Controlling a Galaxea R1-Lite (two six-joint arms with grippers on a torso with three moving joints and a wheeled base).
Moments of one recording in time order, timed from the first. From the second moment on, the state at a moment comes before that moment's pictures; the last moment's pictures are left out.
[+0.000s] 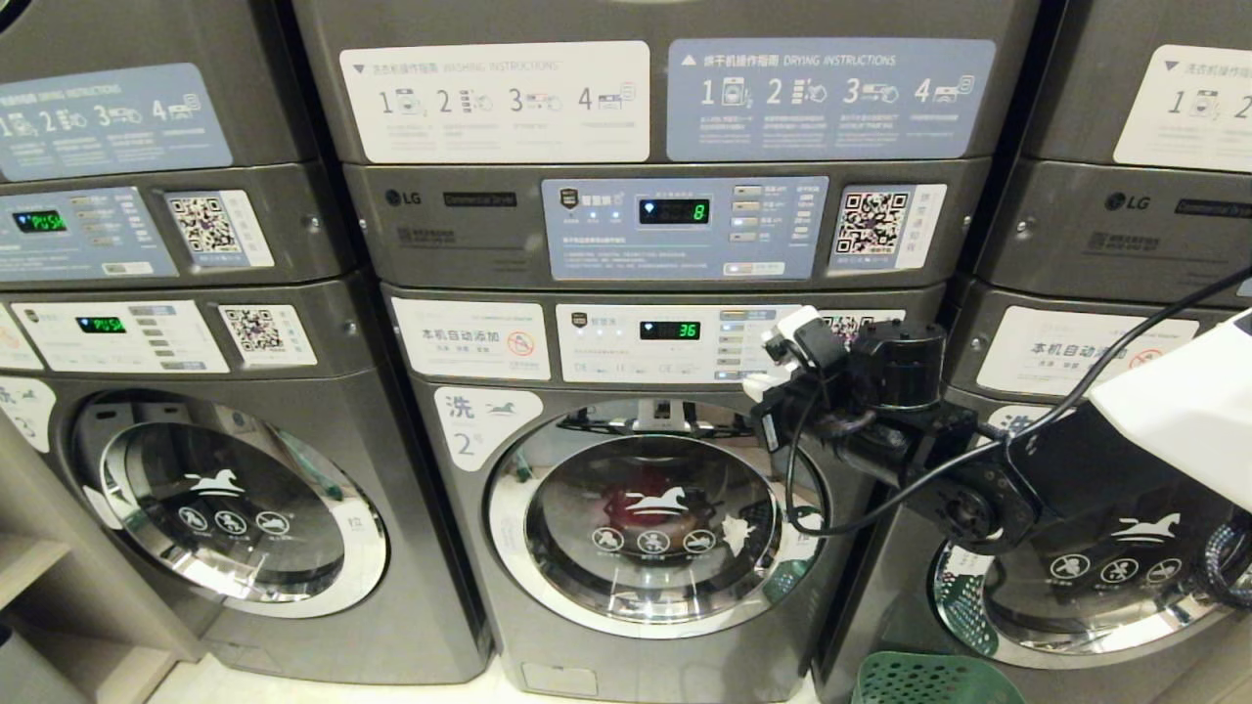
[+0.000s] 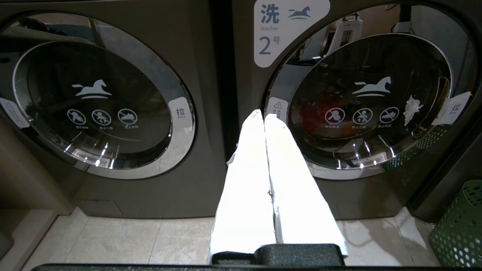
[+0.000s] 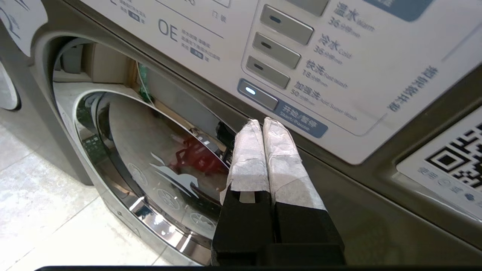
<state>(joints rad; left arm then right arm) 0.01 0.00 0.00 0.01 -0.02 0.05 0.42 2.08 -1.05 -0.88 0.01 -0.25</state>
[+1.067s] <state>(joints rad) 0.01 0.00 0.00 0.01 -0.02 0.05 0.44 2.17 -1.14 -0.91 0.00 -0.25</state>
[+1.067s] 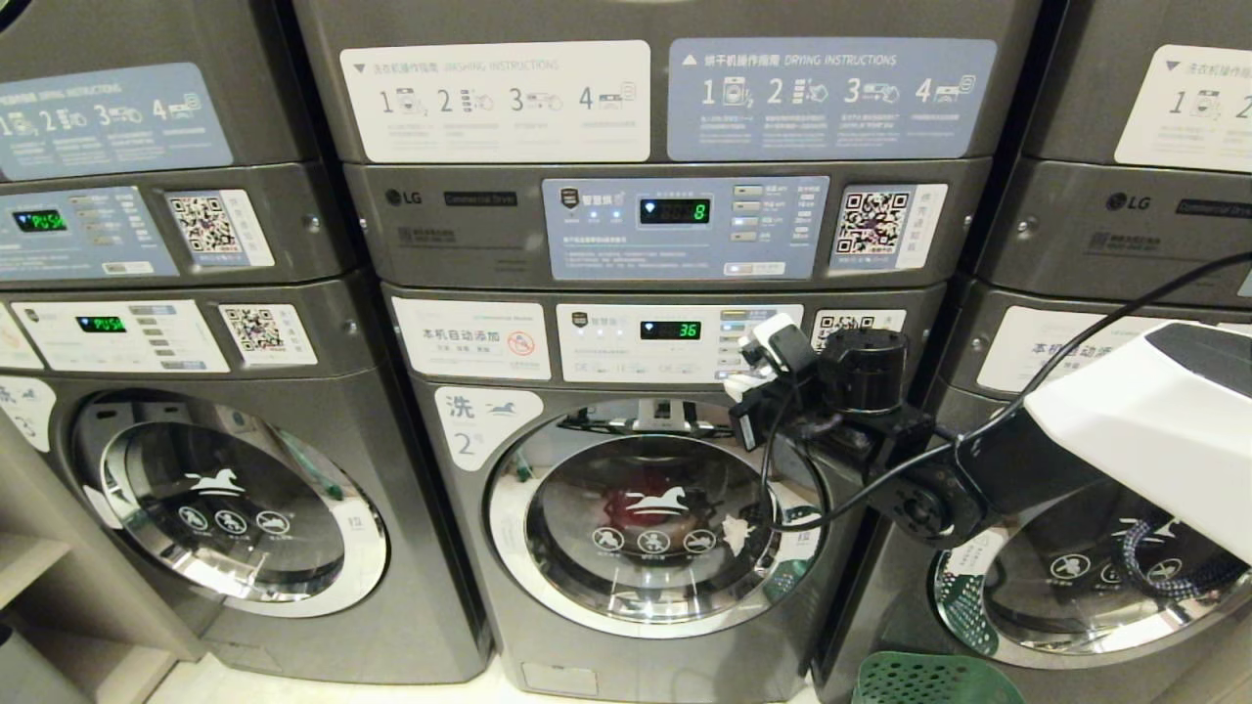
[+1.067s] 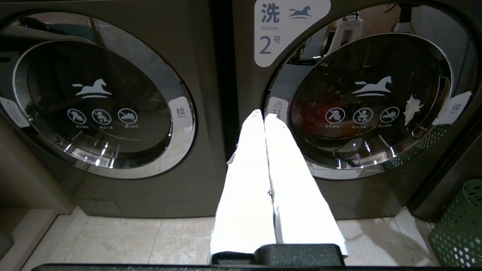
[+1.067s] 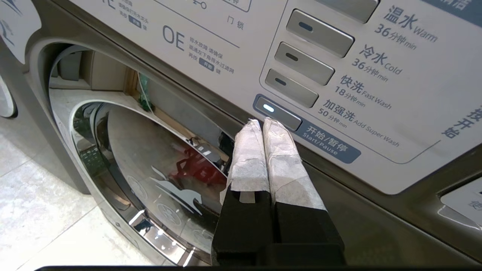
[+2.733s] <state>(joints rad) 0.01 0.00 0.00 0.01 -0.02 0.05 0.43 2.23 -1.23 -0.89 -0.06 -0.25</state>
